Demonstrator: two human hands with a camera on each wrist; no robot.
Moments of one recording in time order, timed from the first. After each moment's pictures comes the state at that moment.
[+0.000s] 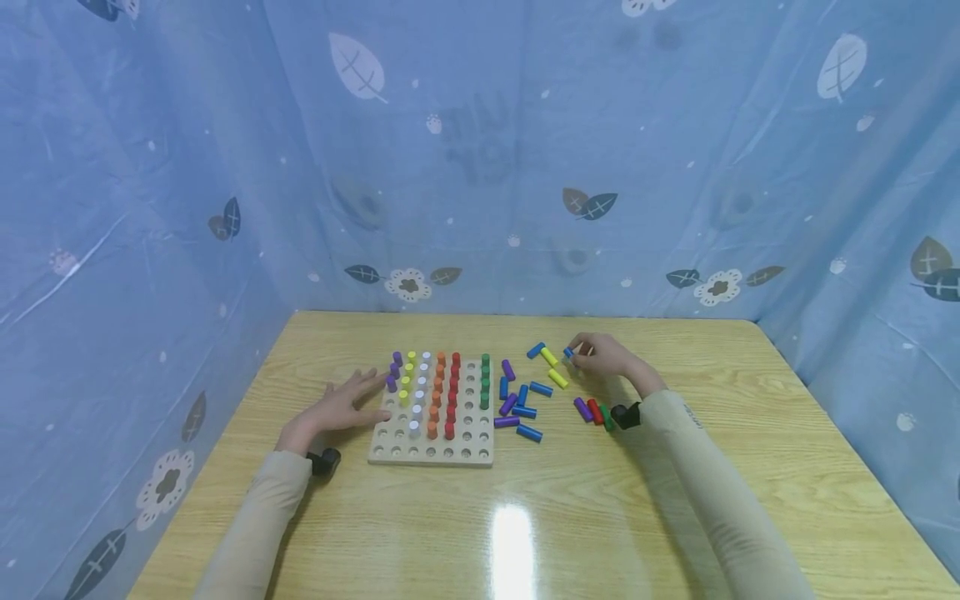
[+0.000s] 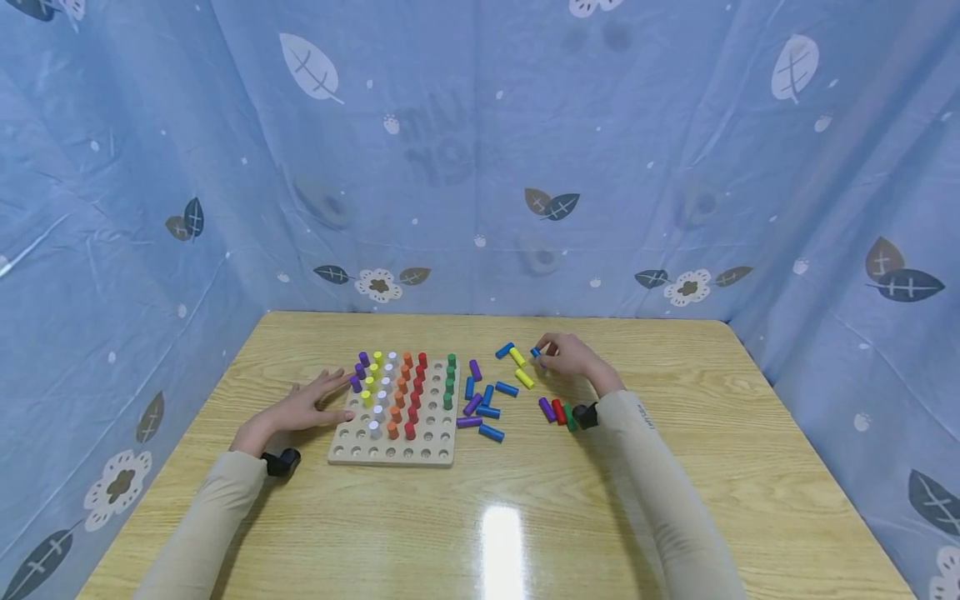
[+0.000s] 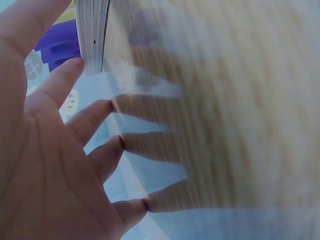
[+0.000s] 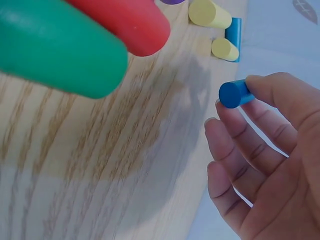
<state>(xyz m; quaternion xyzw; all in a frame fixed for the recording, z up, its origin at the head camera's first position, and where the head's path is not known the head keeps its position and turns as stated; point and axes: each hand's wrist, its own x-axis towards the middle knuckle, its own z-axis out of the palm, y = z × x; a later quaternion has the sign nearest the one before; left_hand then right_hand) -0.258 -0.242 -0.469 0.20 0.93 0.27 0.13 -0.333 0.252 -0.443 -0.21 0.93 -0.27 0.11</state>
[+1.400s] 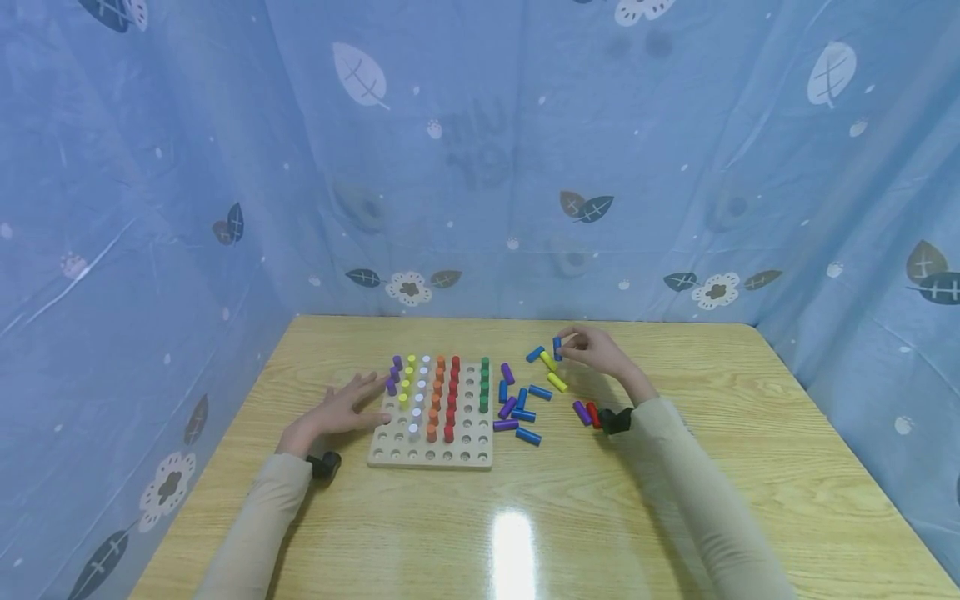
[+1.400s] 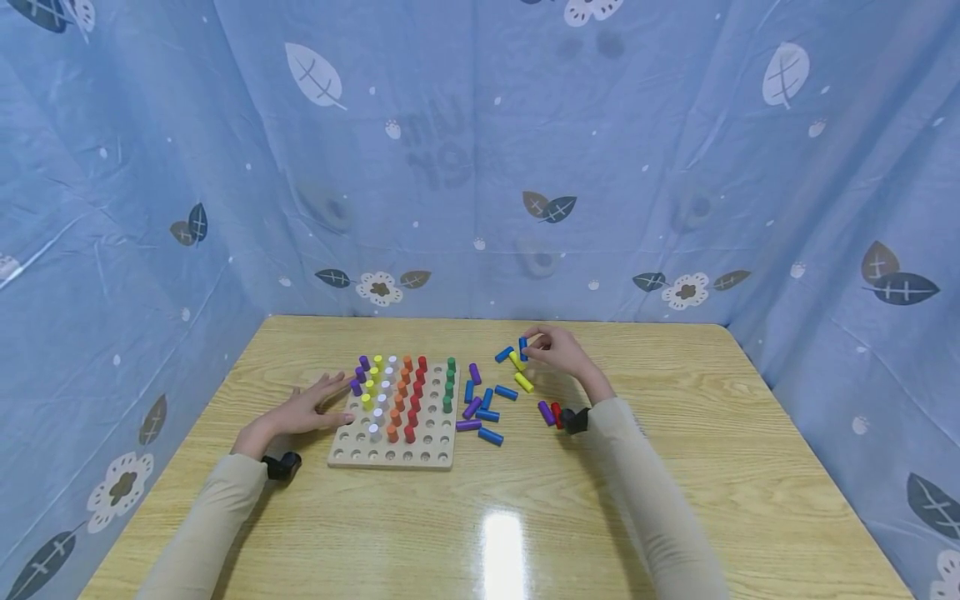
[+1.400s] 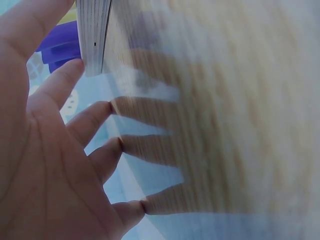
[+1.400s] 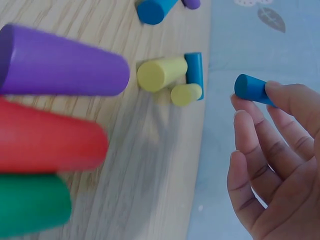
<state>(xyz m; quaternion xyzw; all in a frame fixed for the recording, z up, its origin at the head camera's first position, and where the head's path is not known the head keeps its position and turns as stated) -0.254 -0.241 -0.467 0.19 0.93 0.28 0.13 -0.327 0.235 -0.436 -0.21 0.89 -0.40 0.03</state>
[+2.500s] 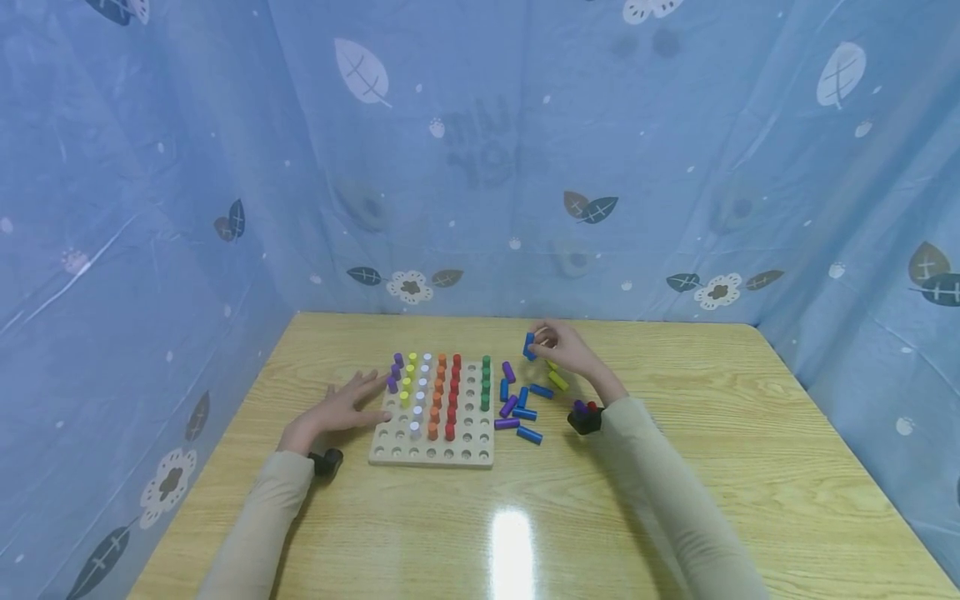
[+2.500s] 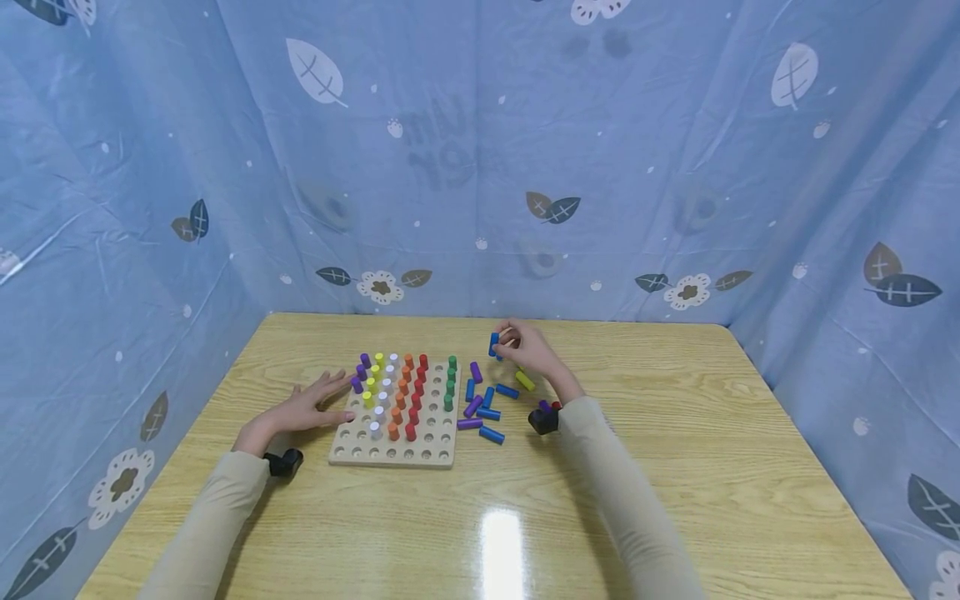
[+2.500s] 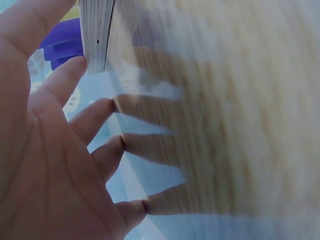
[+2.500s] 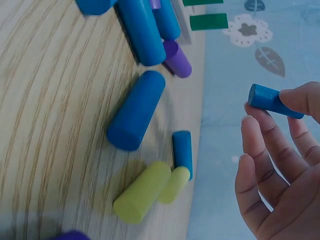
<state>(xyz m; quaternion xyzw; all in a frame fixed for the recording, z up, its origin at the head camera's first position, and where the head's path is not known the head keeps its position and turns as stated) -0.255 -0.241 -0.468 0.18 0.93 0.28 0.14 -0.305 0.176 -0.404 -0.25 0.86 -0.44 0.02</state>
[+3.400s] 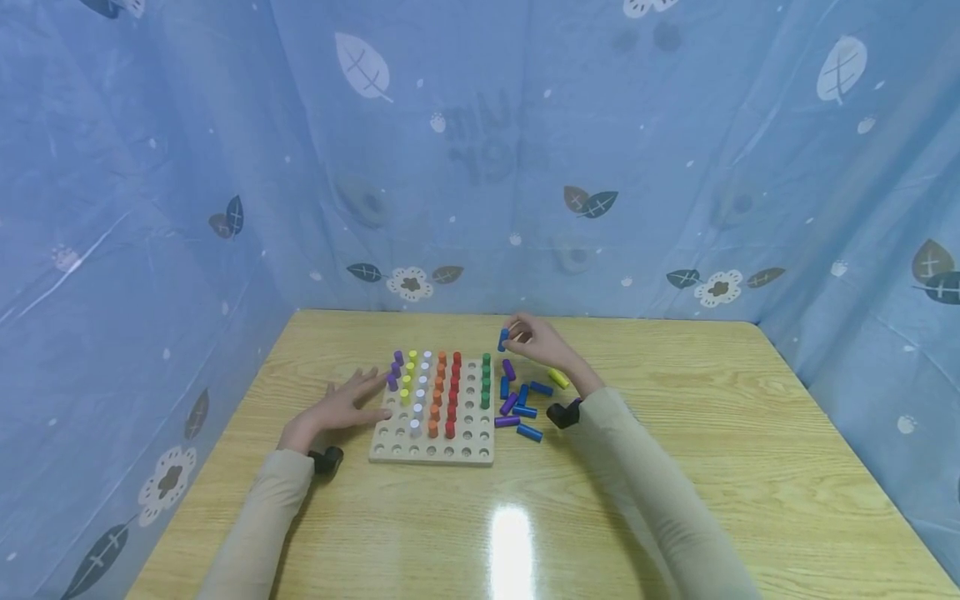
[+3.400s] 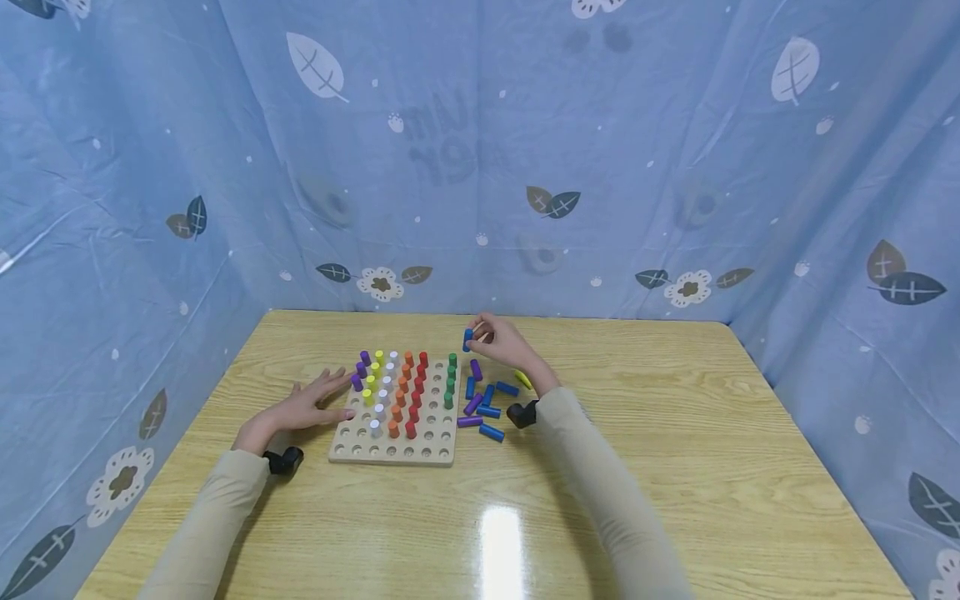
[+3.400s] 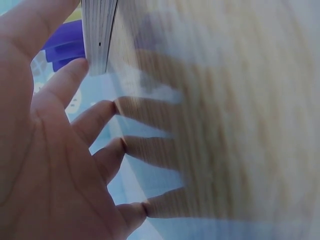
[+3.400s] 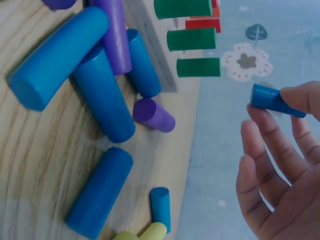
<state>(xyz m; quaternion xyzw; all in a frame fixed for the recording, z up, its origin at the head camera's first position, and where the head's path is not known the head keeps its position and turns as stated) -0.256 -0.243 -0.475 0.19 0.93 0.28 0.13 -0.329 0.146 -0.428 -0.28 0.86 -0.43 0.02</state>
